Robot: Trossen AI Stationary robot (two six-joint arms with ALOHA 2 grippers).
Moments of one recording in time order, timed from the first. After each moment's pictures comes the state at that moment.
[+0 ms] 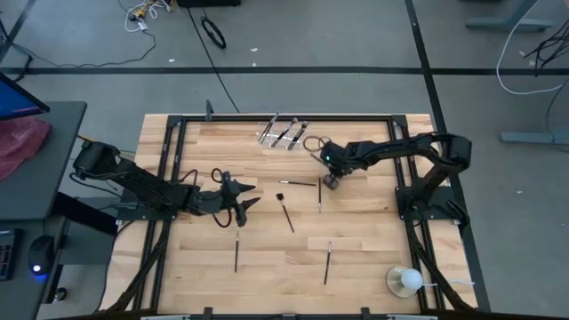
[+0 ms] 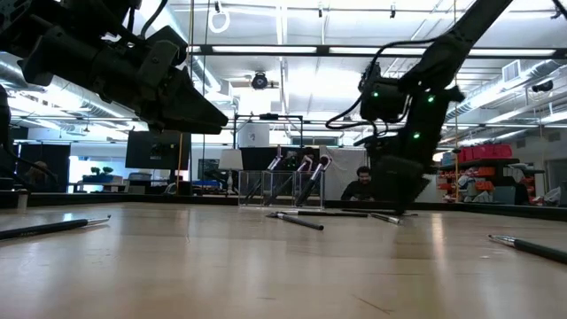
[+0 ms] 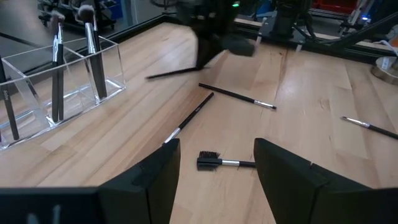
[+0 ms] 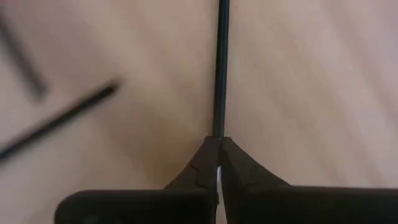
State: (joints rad) left arm -0.27 1.34 0.35 0.62 -0.62 -0.33; right arm -0.33 1.65 0.78 -0.47 0.13 0.24
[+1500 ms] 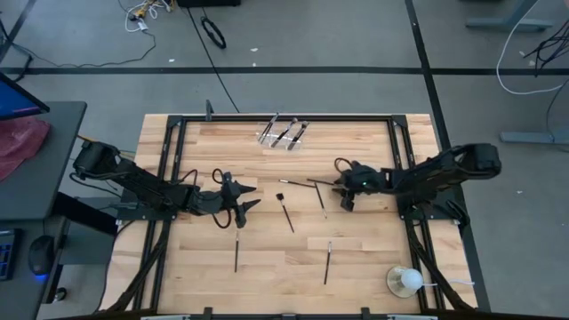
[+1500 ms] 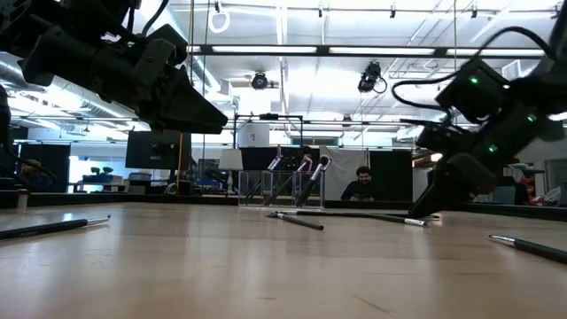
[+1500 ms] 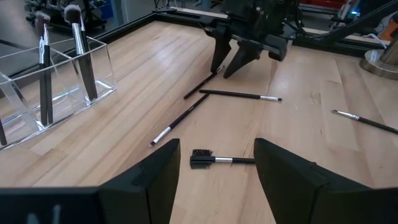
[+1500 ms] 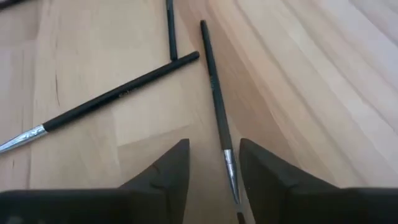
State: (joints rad) left arm -0.27 1.34 0.35 0.62 -0.59 -0.30; right arm -0.18 1.39 0.17 0.48 0.09 0.09
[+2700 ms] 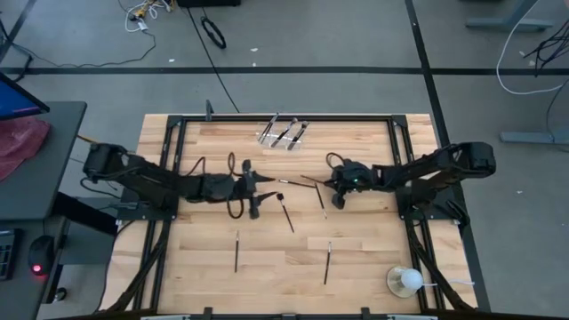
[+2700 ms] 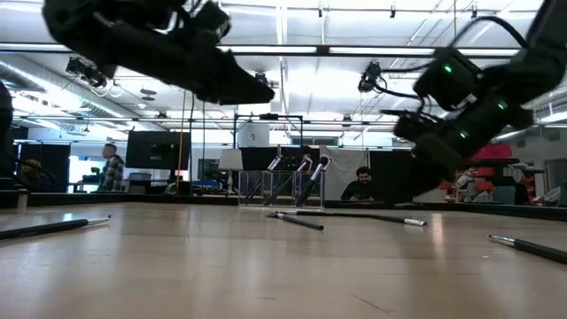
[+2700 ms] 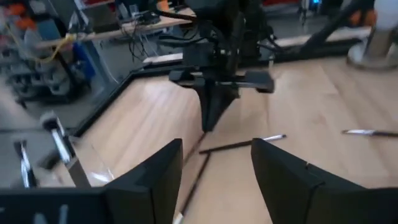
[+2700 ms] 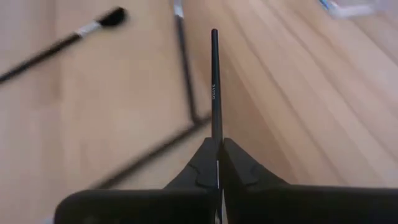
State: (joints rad) left arm -0.10 1.45 0.54 0.70 -0.34 0.12; right arm -0.16 1.43 0.34 0.35 0.08 0.17
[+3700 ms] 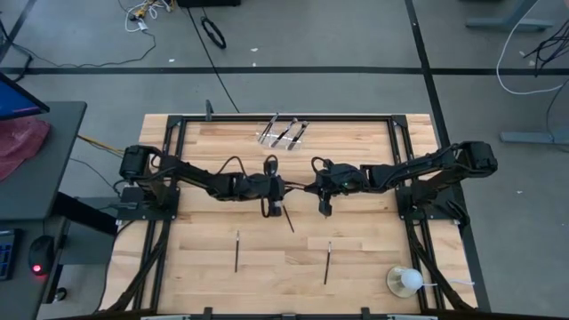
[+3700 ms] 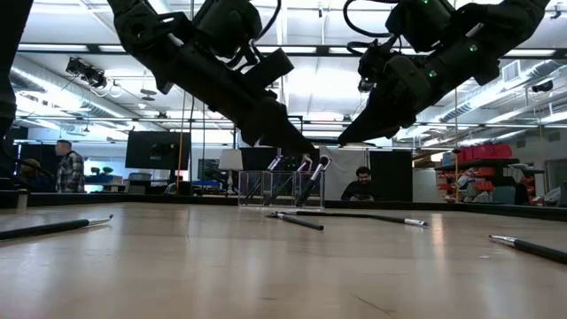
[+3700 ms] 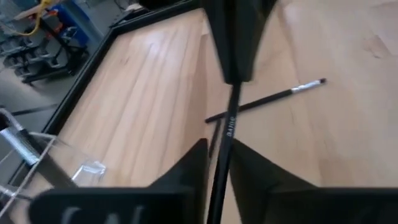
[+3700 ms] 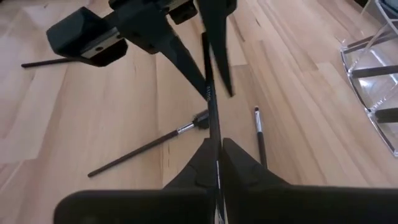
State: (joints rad) left arm -0.04 1.76 0.83 0.47 -0.32 0.23; right arm -0.01 1.43 0.62 0.21 0.07 0.11
